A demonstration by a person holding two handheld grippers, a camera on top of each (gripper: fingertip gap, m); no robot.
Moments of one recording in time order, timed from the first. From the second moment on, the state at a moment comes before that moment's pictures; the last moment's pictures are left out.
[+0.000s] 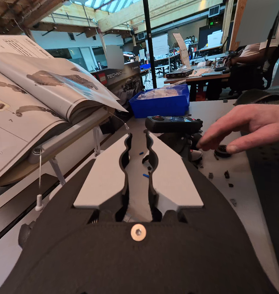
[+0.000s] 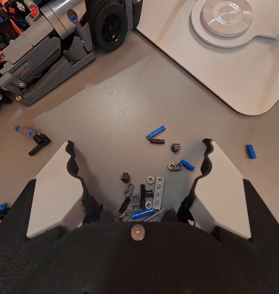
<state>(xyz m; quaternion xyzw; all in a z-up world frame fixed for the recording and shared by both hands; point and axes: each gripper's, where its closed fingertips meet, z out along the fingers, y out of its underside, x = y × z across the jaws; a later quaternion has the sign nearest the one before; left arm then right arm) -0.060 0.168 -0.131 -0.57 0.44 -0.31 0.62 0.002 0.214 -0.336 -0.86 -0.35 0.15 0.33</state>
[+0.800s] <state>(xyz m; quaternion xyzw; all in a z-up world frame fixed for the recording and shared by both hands) -0.051 0.172 -0.149 -0.58 0.45 -0.29 0.61 -0.003 0.222 -0.337 -0.84 -0.41 0.16 0.31</state>
